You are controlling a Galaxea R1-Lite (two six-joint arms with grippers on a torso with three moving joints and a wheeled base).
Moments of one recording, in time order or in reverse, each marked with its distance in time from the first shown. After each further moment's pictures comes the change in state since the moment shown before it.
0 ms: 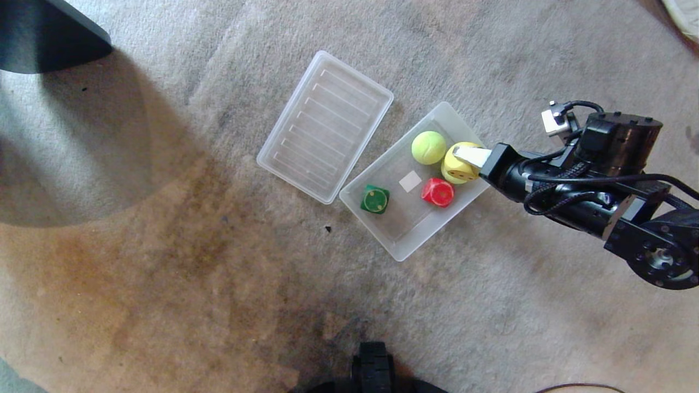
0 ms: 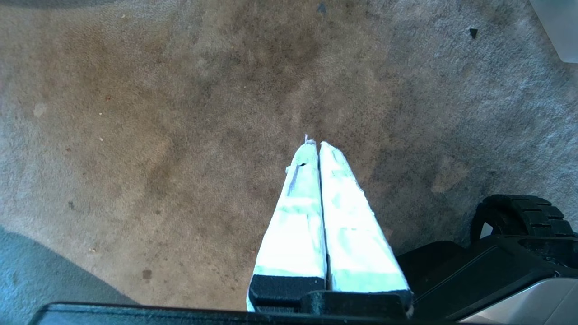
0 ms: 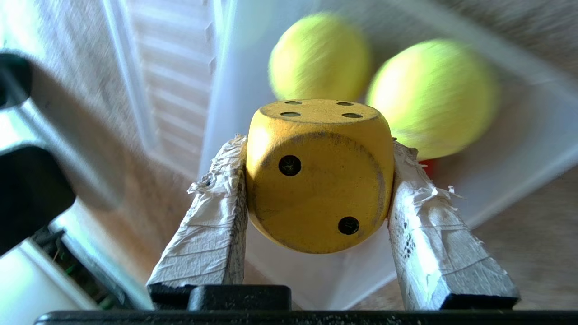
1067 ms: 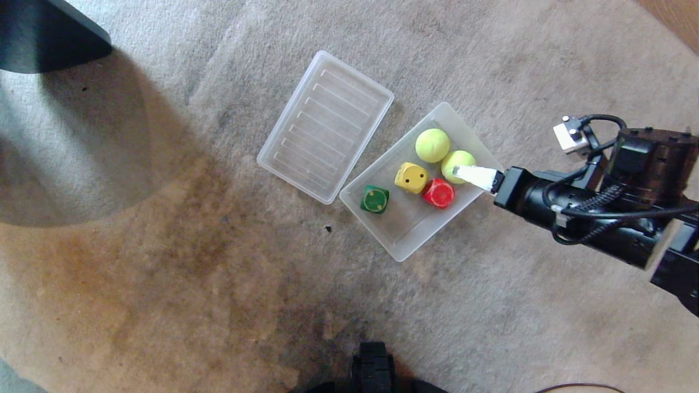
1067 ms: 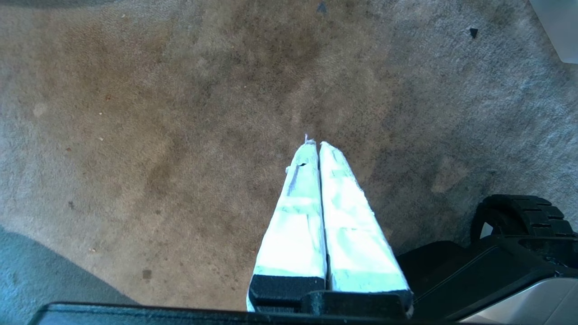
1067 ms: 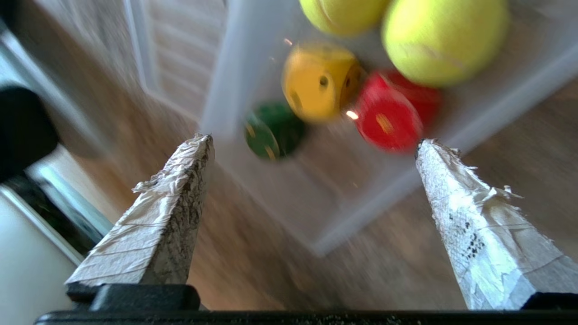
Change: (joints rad) left arm 0.000 0.000 0.000 0.000 0.000 0.000; right arm 0.027 -0.157 0.167 0.069 0.016 -0.101
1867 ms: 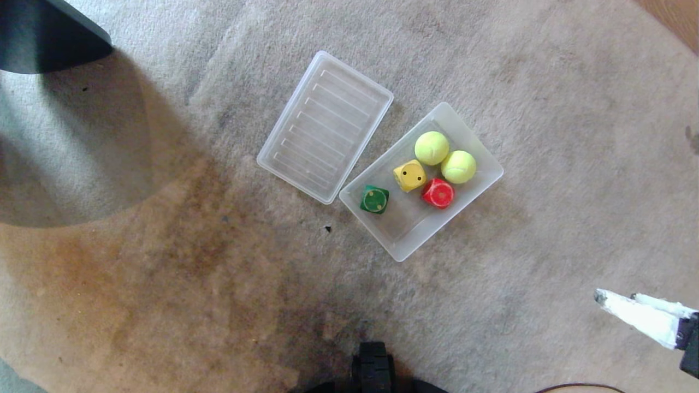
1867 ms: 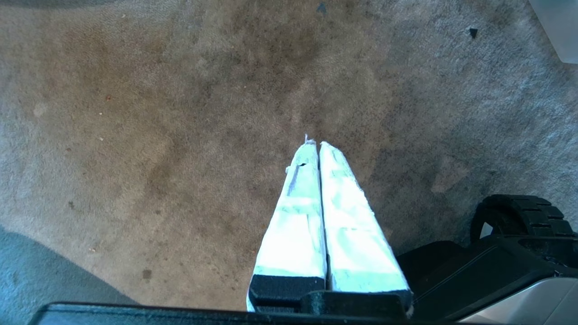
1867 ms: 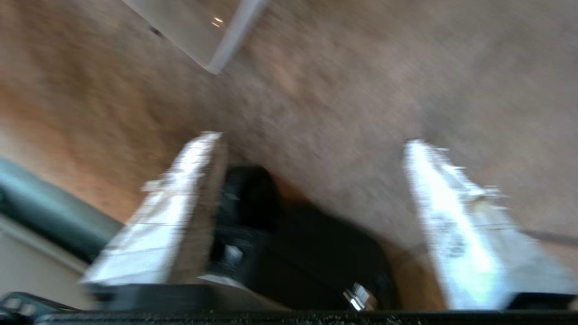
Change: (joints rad) left arm 0.000 0.000 0.000 0.000 0.000 0.000; right arm -0.101 -0.731 0.390 0.557 -0.062 -0.161
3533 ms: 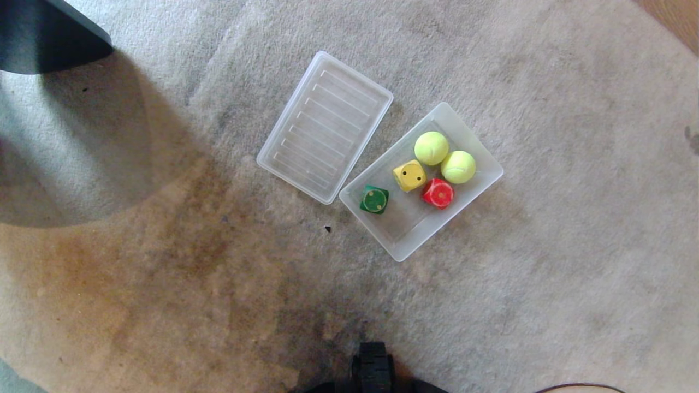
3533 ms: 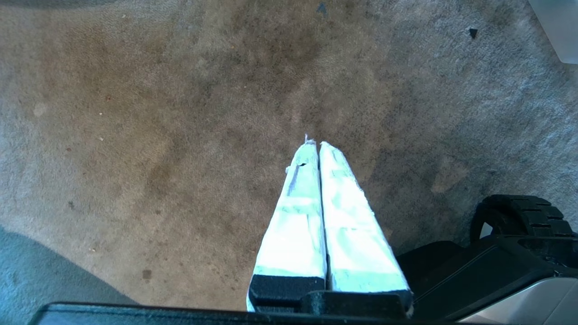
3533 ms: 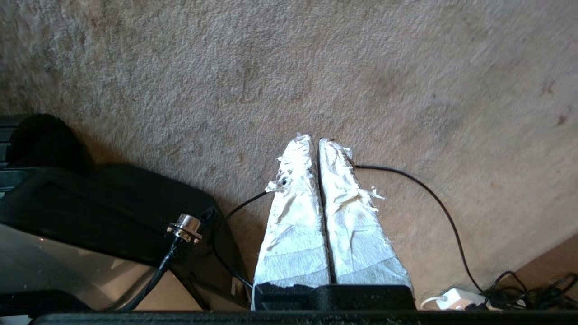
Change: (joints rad) left arm 0.000 0.000 0.000 0.000 0.000 -0.001; right arm -0.338 -0.586 0.286 0.290 -0.121 -0.373
